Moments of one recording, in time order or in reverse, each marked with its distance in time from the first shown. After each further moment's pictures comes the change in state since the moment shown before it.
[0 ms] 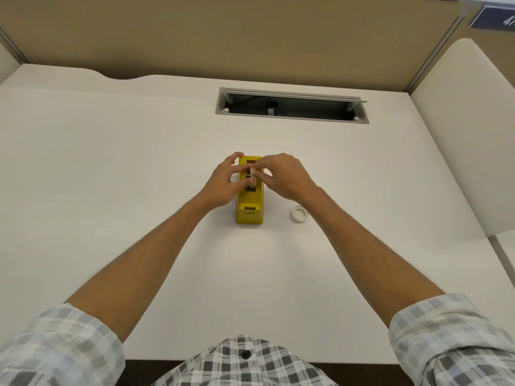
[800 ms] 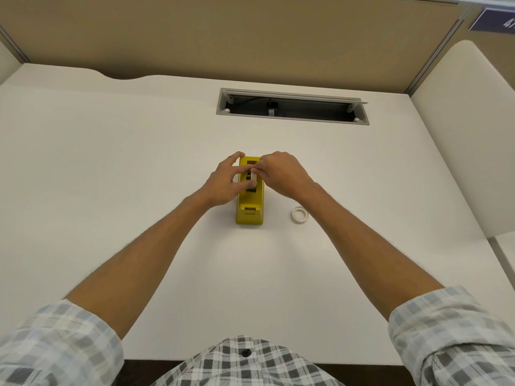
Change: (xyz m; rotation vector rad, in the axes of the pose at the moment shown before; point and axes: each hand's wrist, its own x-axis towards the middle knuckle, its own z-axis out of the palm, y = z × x) left_hand 0.007 -0.002 -0.003 0.159 -0.090 -0.001; right_hand 0.014 -0.003 0.001 -0.179 -0.081 -0.008
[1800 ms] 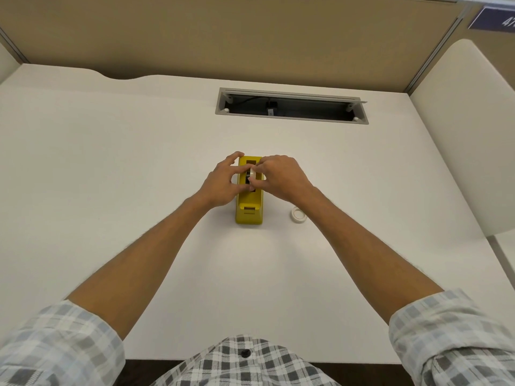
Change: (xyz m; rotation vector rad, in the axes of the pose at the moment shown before) left_hand 0.000 -0.002 0.001 0.018 0.043 0.012; right_hand -0.009 -0.003 0.002 0.020 0.035 -0.025
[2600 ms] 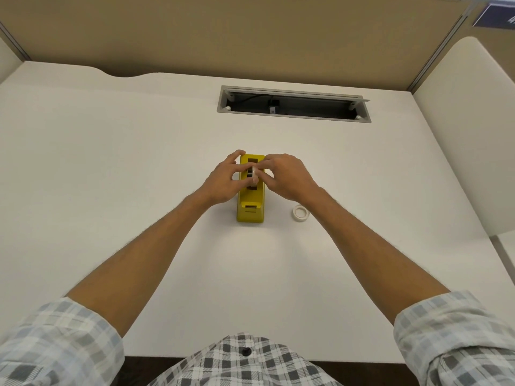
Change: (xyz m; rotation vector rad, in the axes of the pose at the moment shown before) left_hand -0.001 0.003 -0.001 -0.055 -0.016 -0.012; right_hand -0.006 0.008 0.004 0.150 0.047 0.026
